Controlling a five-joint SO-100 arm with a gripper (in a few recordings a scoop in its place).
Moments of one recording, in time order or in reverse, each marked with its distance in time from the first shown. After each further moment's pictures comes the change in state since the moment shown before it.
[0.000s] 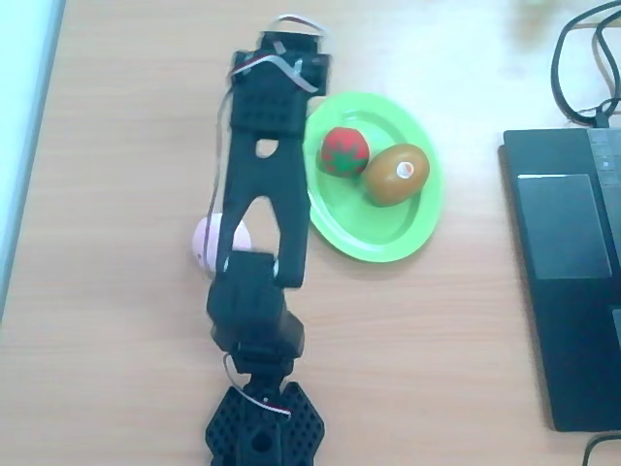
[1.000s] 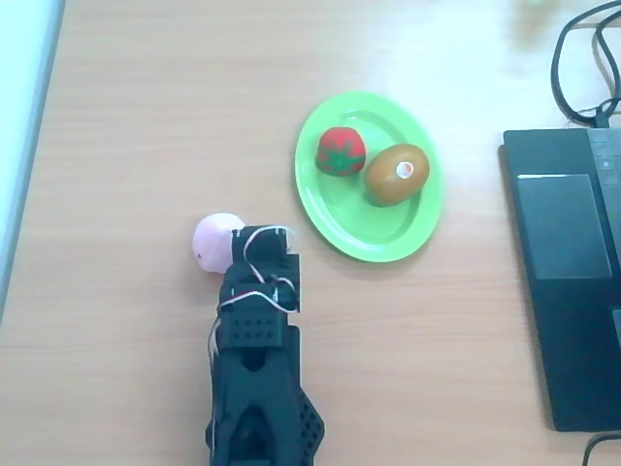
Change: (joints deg) arm -6.2 78.7 104.3 -29.4 -0.4
